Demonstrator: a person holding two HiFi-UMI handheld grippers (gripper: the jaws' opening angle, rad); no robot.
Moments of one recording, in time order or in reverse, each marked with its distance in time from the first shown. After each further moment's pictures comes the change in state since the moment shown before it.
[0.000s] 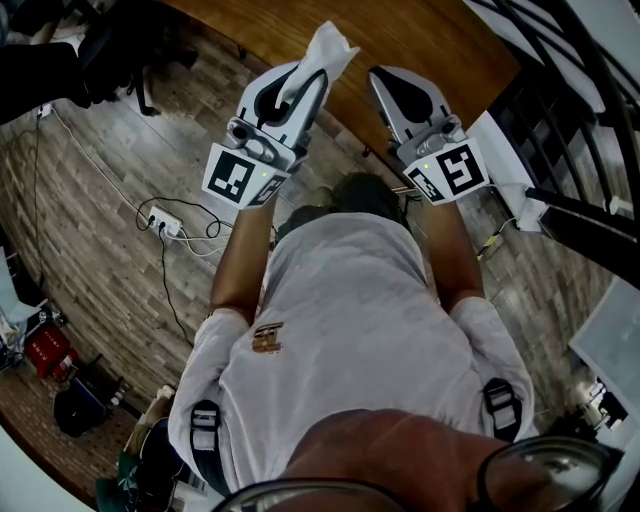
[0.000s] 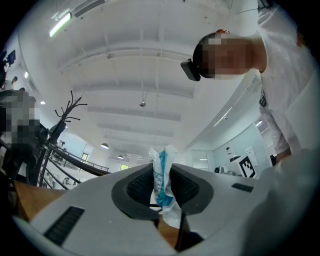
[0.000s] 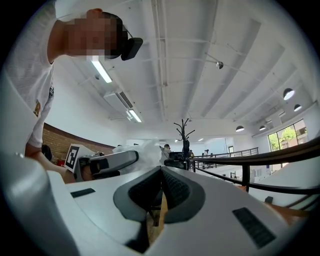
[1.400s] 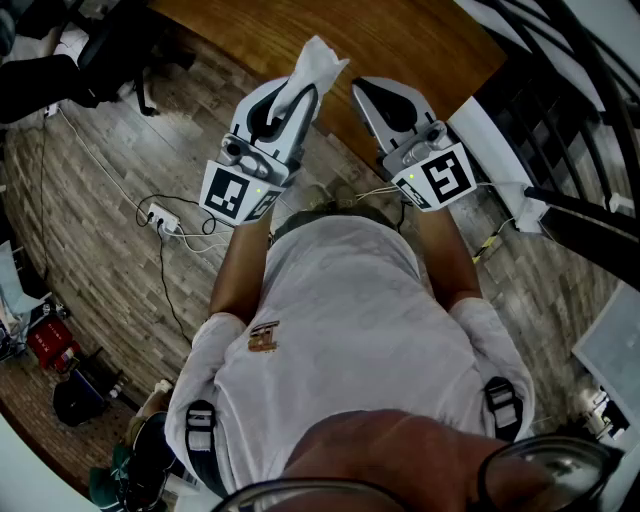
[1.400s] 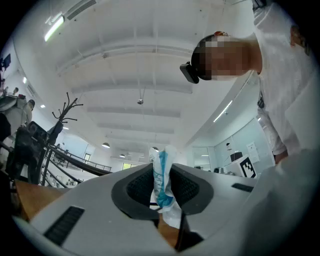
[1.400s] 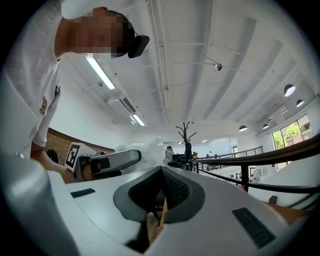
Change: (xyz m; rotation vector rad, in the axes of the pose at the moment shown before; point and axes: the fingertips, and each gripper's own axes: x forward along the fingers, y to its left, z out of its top) left arm 0.045 -0.102 -0.006 0.036 0.027 0.029; right arm -0.095 -0.023 0.024 0.016 -0.033 0.056
